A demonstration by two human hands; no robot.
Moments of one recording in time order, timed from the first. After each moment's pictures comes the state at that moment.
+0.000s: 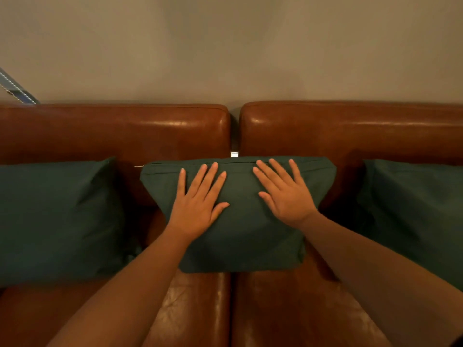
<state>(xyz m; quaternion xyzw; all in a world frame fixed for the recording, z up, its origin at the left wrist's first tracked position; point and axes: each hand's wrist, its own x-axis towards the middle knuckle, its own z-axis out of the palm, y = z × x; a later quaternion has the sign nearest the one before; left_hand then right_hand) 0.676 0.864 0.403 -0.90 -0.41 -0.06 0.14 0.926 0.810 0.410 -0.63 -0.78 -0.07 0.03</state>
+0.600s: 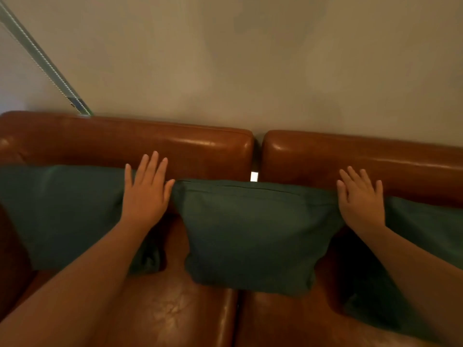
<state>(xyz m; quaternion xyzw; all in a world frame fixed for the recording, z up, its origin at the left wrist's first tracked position) 0.567 0.902 0.482 -0.77 -0.62 -0.07 0.11 1.014 0.818 0.469 -0.82 -0.57 0.06 0.09</state>
